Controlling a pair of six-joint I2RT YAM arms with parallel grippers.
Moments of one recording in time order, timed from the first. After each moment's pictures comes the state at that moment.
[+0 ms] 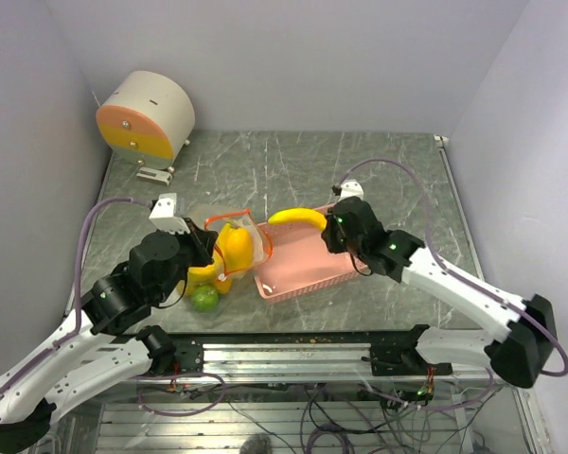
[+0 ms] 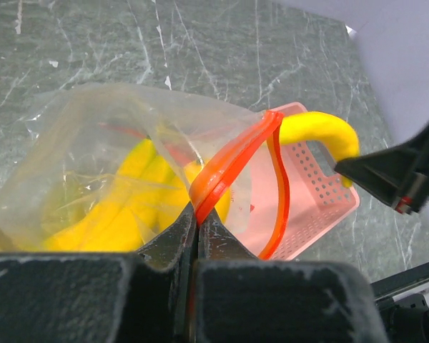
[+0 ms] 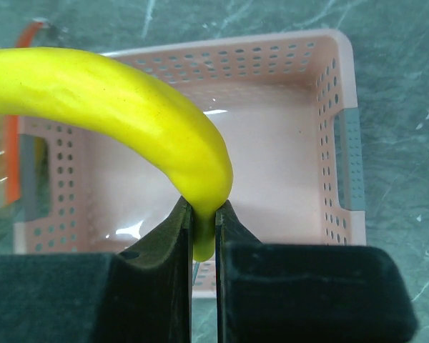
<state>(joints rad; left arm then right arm) -0.84 0.61 0.83 -0.53 -0.48 -0.61 0.79 1.22 0.94 -0.44 0.33 0.43</state>
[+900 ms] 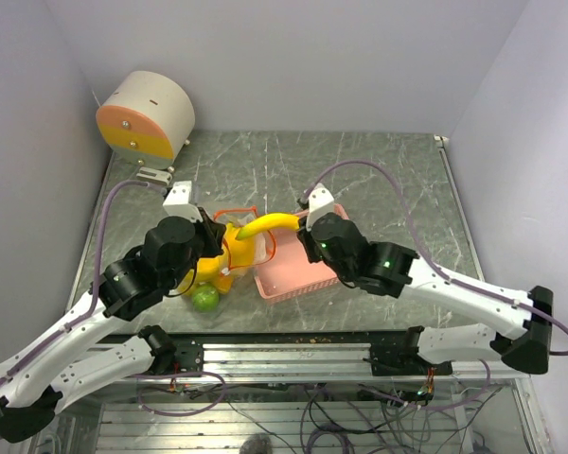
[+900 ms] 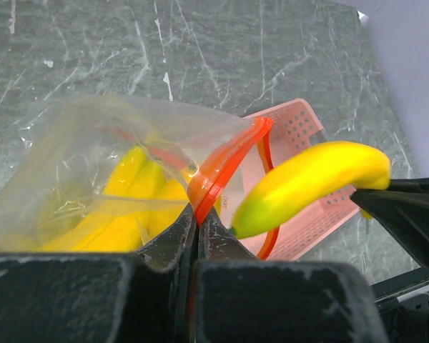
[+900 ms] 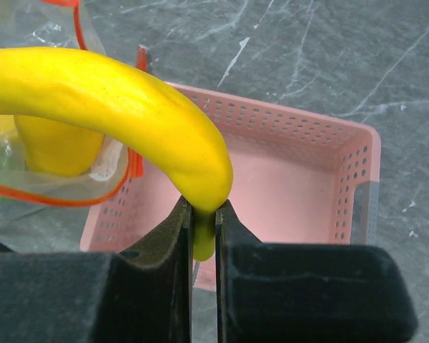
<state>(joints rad) -0.84 0.74 0.92 -0.54 -0.48 -0.60 1.10 1.15 1.06 -0.43 0.52 0.24</state>
